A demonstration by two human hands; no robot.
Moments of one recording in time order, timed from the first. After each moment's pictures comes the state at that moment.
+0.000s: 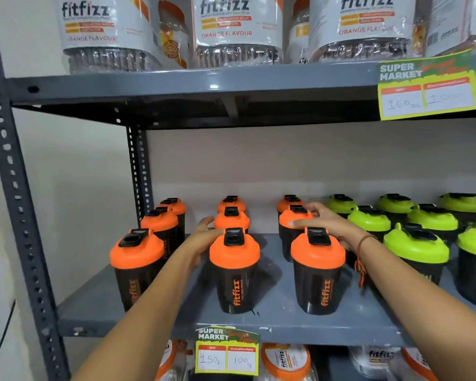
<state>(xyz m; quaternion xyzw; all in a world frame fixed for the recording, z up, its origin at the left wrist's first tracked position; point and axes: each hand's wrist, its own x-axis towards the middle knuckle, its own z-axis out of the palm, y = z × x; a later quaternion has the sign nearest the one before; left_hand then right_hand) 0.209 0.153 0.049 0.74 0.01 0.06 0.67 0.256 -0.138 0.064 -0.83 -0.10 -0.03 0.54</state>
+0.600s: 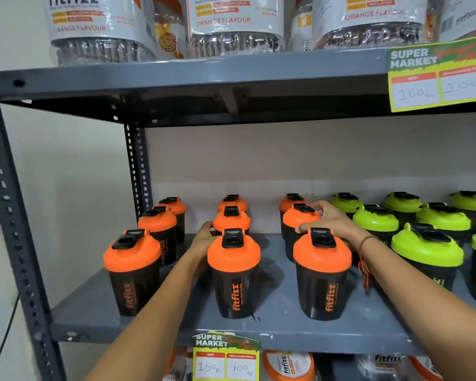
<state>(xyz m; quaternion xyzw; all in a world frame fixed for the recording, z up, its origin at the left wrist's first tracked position) 0.223 0.142 0.038 0.71 0.05 0.09 0.69 0.279 -0.142 0.060 -0.90 -0.08 -0.13 0.42</state>
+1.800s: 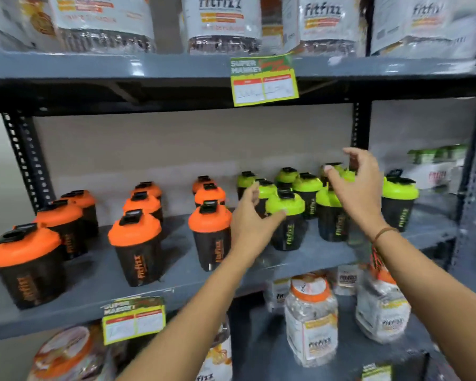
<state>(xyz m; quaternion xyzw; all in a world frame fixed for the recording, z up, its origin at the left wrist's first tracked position) 0.110 -0.113 0.035 0.75 -0.23 0.19 0.59 0.092 -0.323 0.070 -0.74 0.02 -0.57 0.35</state>
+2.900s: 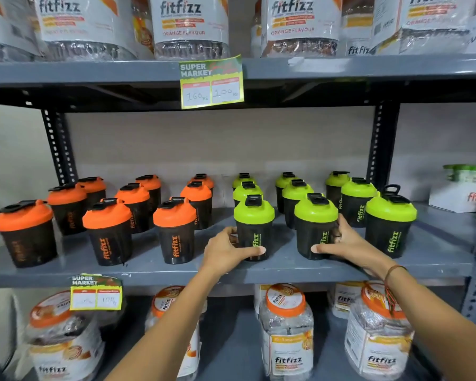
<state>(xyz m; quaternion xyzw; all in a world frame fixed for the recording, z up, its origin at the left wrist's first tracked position) 0.121 -0.160 -0.018 0.87 -0.04 0.14 0.47 0.144 -0.458 -0.015 -0.81 -0.13 -0.05 0.57</state>
